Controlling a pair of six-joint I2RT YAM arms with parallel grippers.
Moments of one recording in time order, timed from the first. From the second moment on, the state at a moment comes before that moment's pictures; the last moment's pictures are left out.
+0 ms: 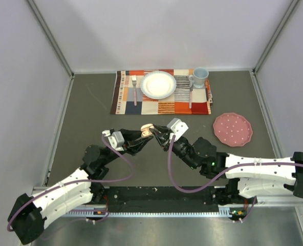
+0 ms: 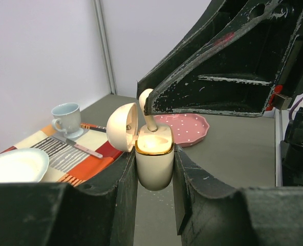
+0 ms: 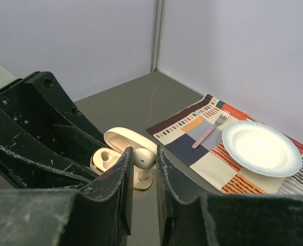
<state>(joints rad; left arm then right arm) -0.74 0.70 0.25 0.84 0.38 -0.08 1.33 1.09 0.73 0.56 0.49 -0.18</state>
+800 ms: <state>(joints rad) -0.74 0.70 0.25 0.85 0.38 -0.08 1.34 1.09 0.74 0.53 0.49 -0.24</state>
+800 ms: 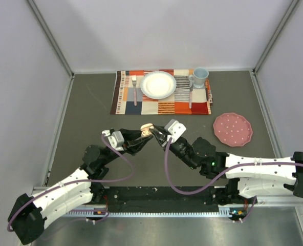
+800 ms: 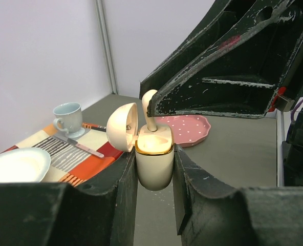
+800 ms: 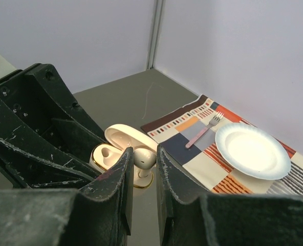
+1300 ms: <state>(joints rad) -0.74 0.69 0.24 0.85 0.37 -0.08 1.33 1.07 0.74 0.47 0.45 -0.24</state>
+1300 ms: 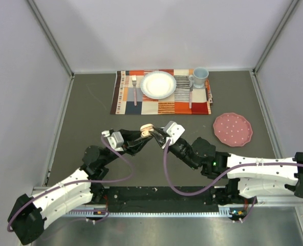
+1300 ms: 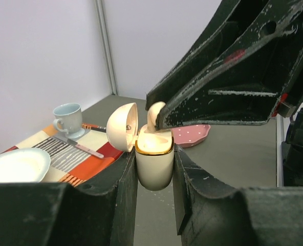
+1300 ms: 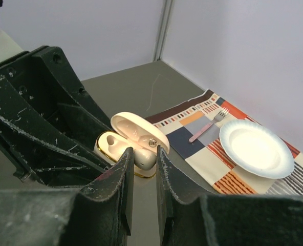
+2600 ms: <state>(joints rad) -0.74 0.68 0.24 0.89 0.36 -0.08 1.22 0.76 0.68 0.37 0.57 0.05</state>
